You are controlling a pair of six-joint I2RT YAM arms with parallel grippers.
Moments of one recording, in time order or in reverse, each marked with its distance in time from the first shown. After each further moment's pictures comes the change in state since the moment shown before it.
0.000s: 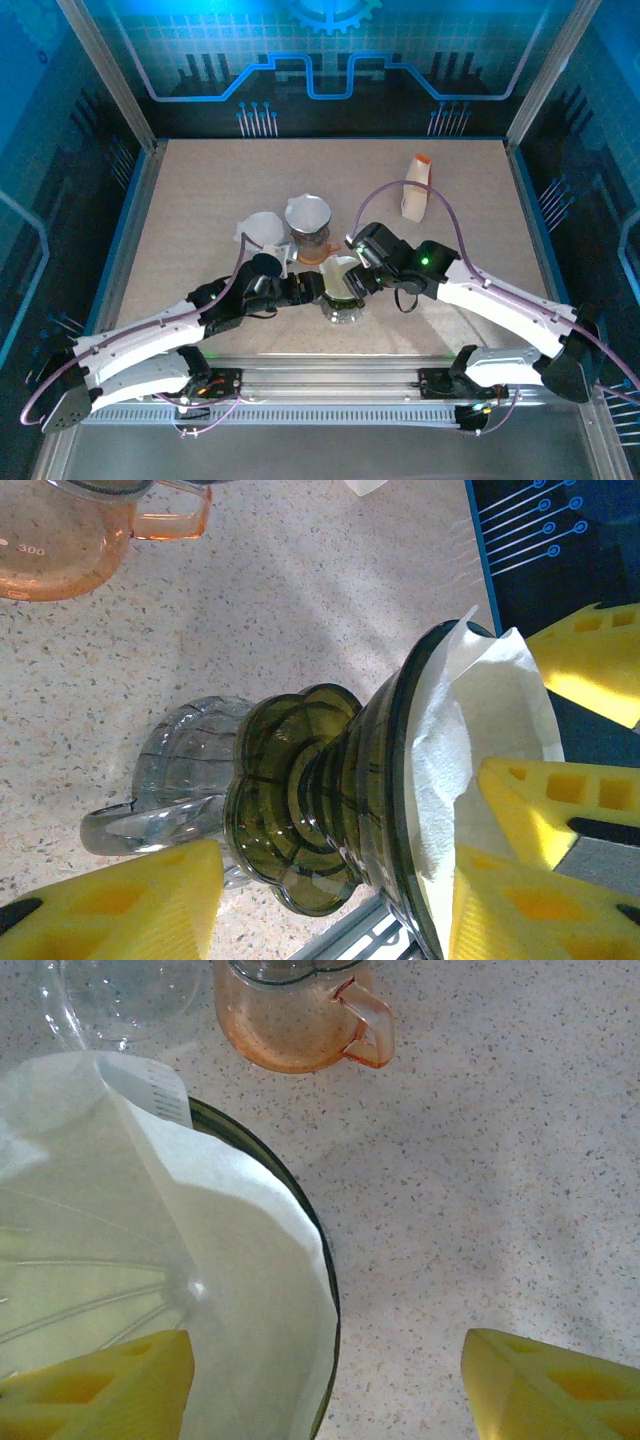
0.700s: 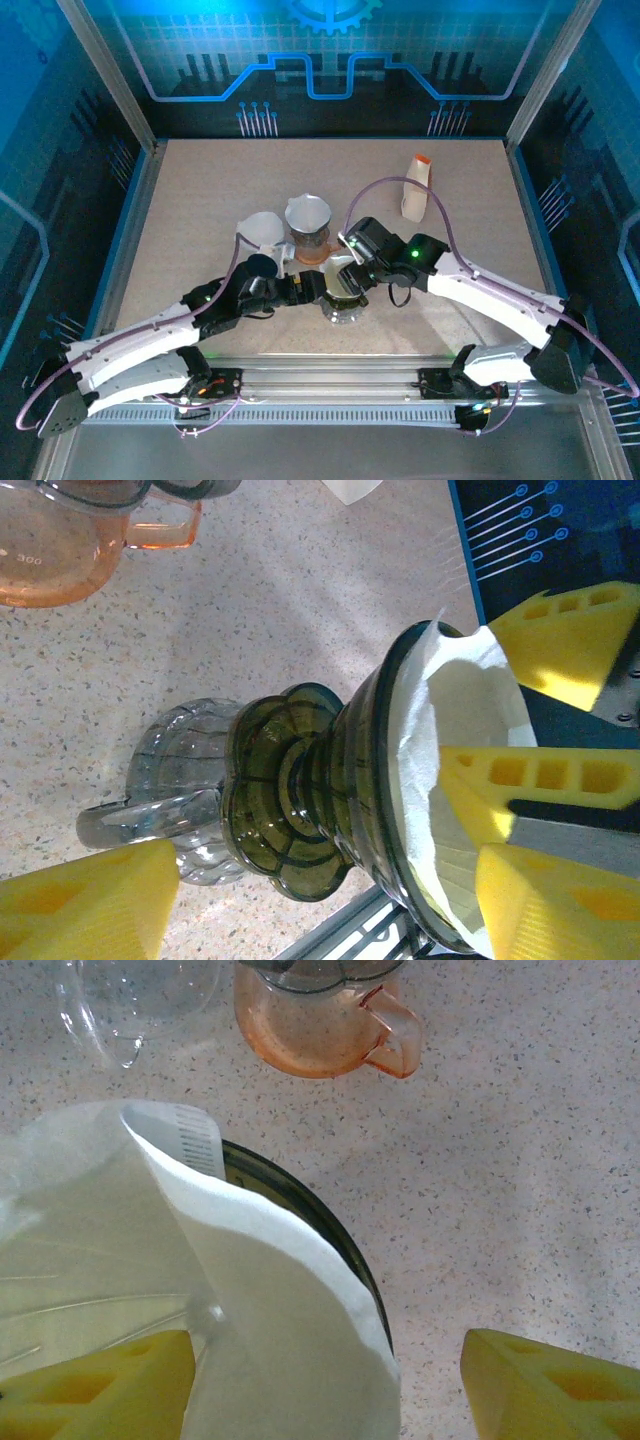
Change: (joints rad) left arm 0.000 -0.047 0.001 -0.017 0.001 0.000; right arm -0.009 0.074 0.046 -0.001 -0.036 -0.029
